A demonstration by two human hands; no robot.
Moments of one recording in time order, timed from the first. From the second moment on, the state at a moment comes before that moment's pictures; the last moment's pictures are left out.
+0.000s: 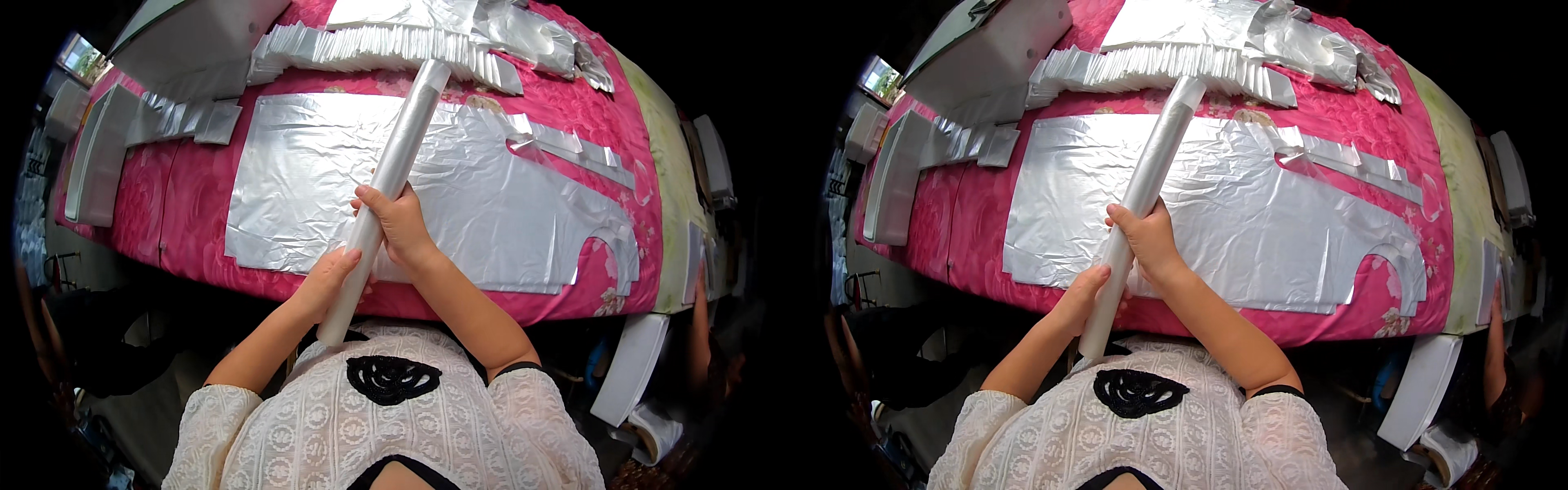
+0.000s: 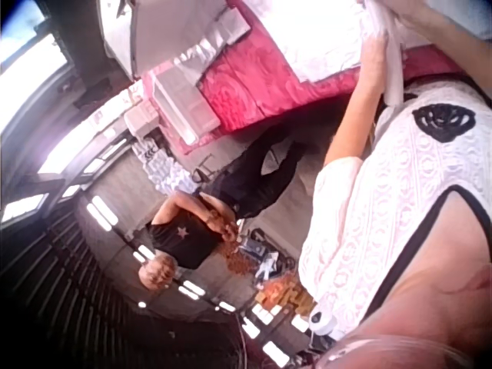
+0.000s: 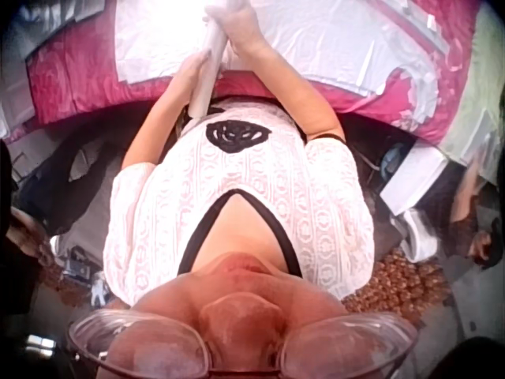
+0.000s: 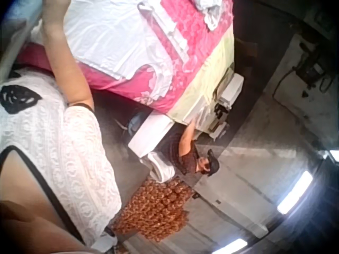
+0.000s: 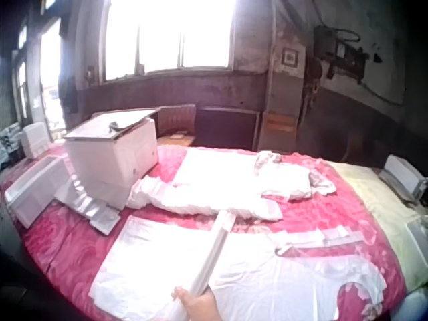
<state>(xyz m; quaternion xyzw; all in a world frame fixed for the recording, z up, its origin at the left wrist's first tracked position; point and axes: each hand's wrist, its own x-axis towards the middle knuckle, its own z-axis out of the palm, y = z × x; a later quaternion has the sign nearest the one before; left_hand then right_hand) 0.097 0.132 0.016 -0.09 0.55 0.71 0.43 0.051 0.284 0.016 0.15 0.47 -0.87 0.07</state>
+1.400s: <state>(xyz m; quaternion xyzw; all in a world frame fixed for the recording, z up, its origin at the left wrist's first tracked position) 0.058 0.062 0.058 0.34 0.75 0.27 0.51 -0.031 0.545 -0.021 0.14 0.80 -0.58 -0.08</state>
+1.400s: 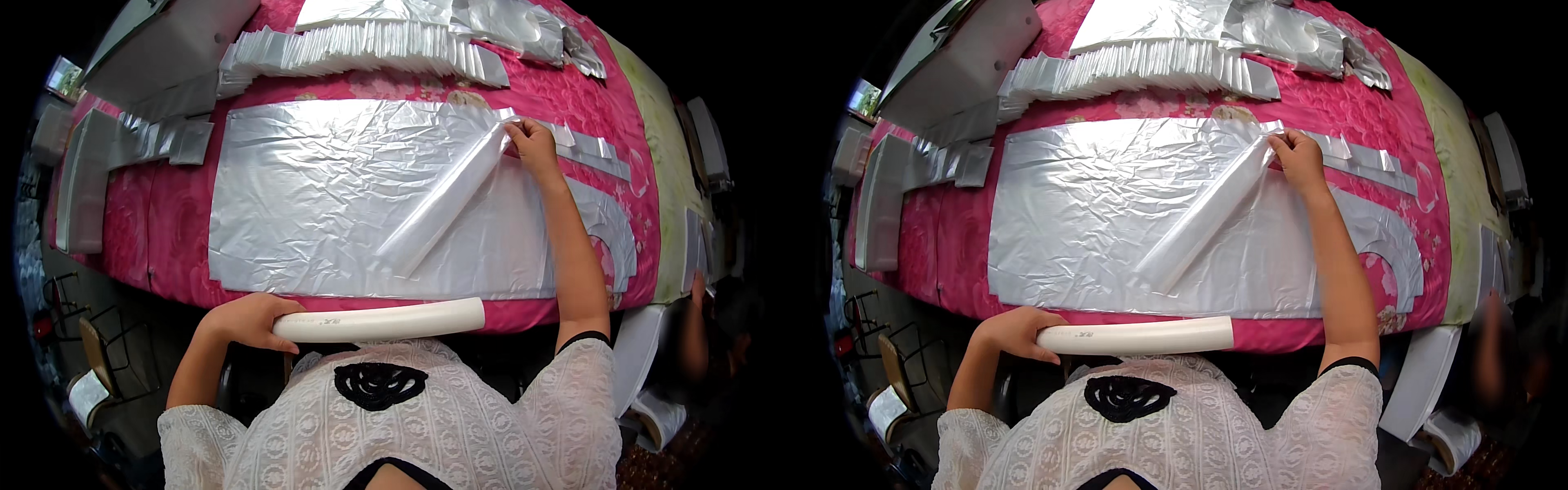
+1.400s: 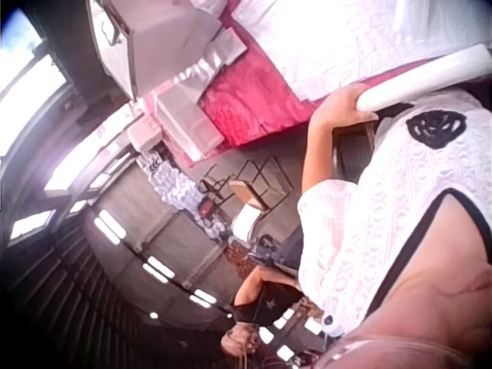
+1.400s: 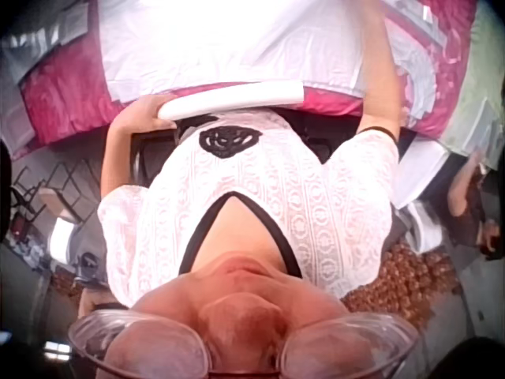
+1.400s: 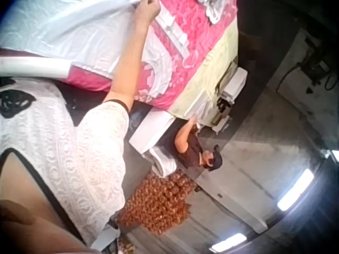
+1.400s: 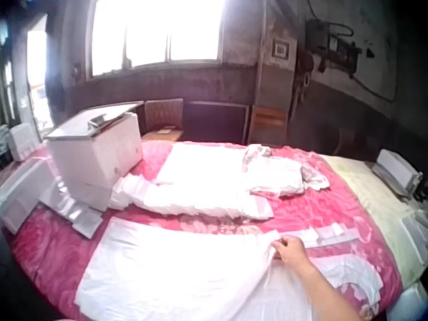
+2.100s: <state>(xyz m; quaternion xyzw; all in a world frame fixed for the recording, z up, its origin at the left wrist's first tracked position) 0.080 0.185 -0.019 0.65 0.73 0.15 0.14 -0.044 0.465 -0.013 0.07 0.90 -0.42 -0.09</state>
